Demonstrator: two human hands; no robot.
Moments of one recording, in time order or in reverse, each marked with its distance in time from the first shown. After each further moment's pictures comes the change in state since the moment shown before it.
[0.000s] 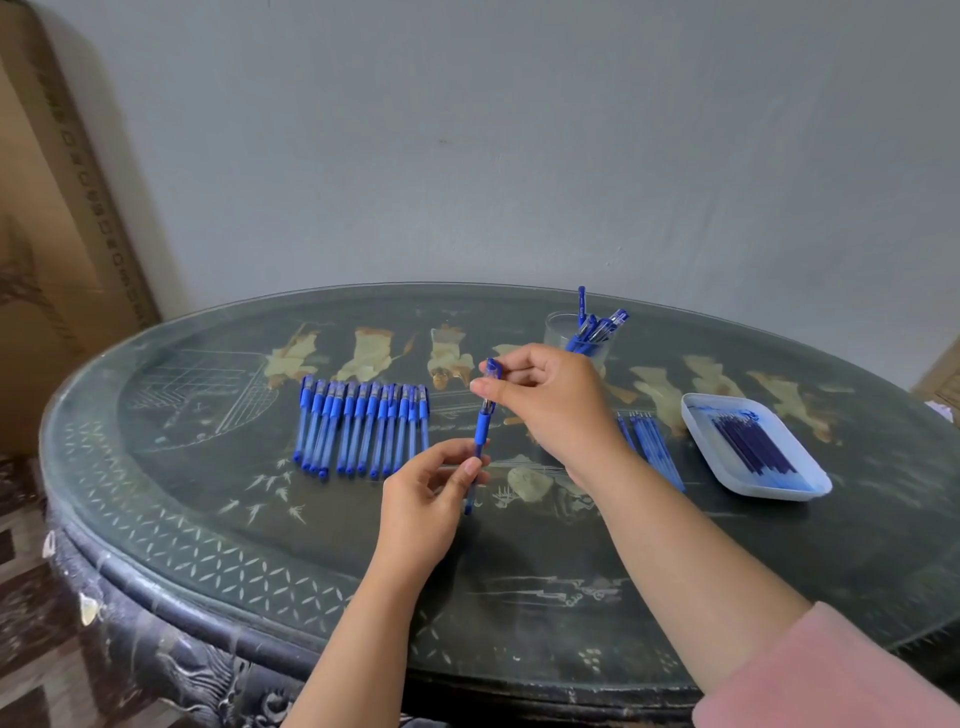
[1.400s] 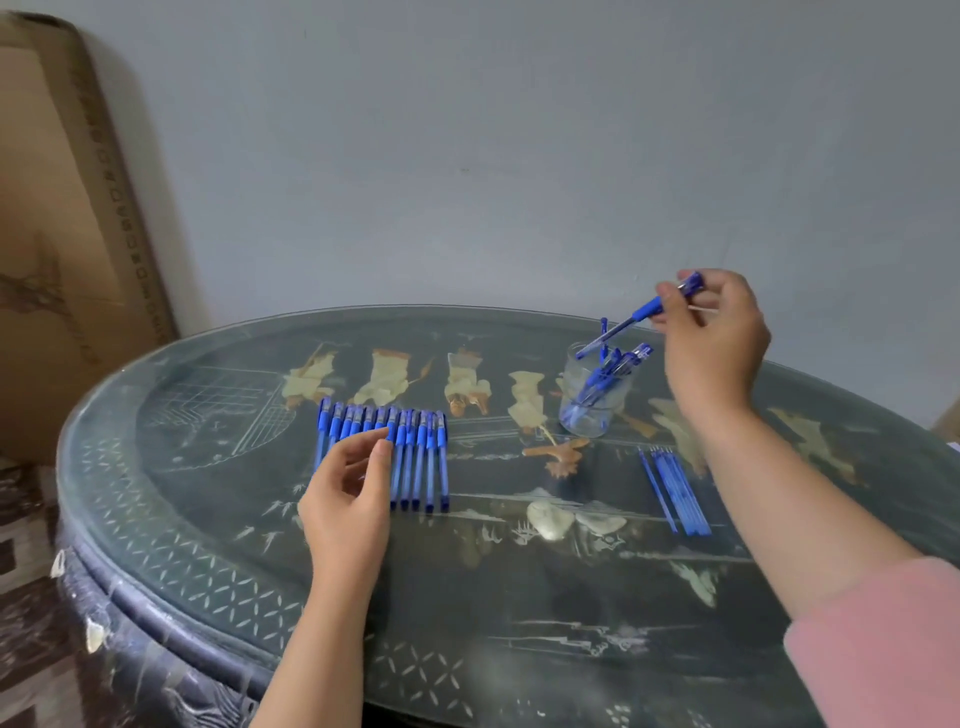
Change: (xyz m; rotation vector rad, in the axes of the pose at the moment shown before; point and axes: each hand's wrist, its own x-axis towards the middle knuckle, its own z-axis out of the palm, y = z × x) left_hand 0.021 0.011 -0.054 0.014 0.480 0.050; right_hand 0.068 -0.010 -0.074 -0.042 0.653 -0.297
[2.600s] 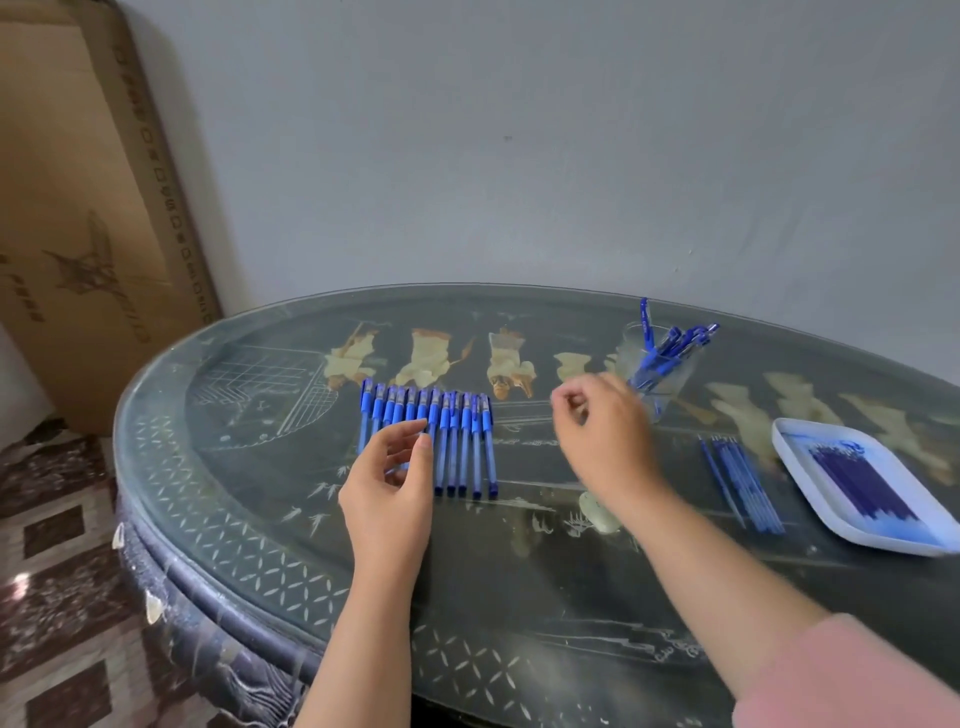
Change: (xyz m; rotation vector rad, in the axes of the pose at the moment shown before) left_hand 0.006 -0.009 -0.006 0.094 0.016 -0.025; right_hand -0.106 0.044 0.066 -0.479 -0.537 -0.224
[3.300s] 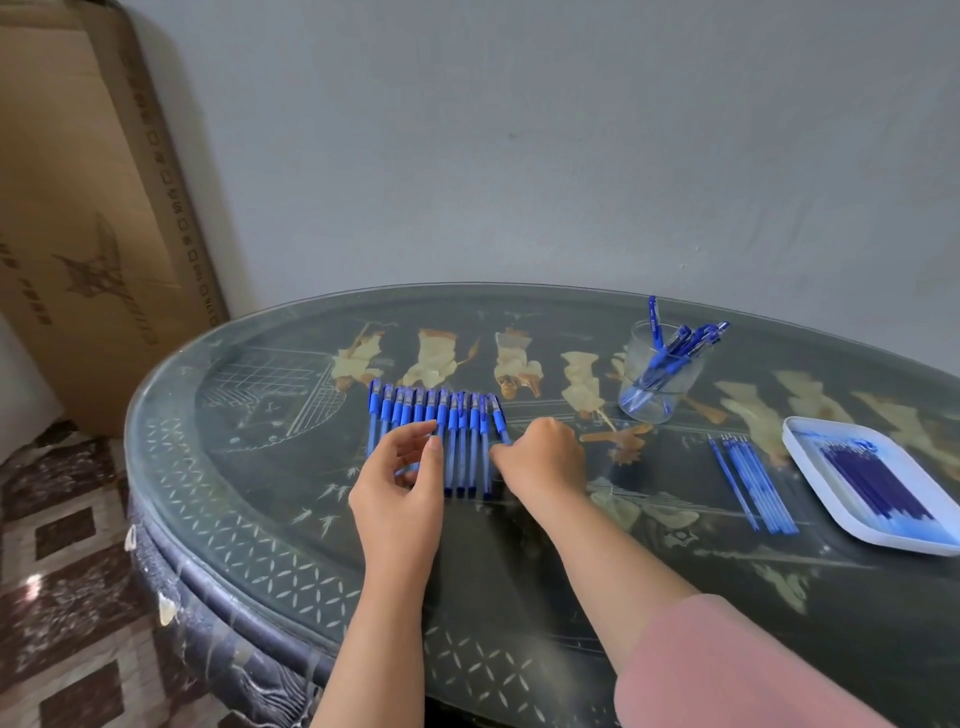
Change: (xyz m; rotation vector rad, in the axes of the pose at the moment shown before) left_hand -0.002 0.001 -0.001 -0.006 0.006 0.033; right_hand -0.007 -0.039 0.059 -0.059 -0.346 0.520
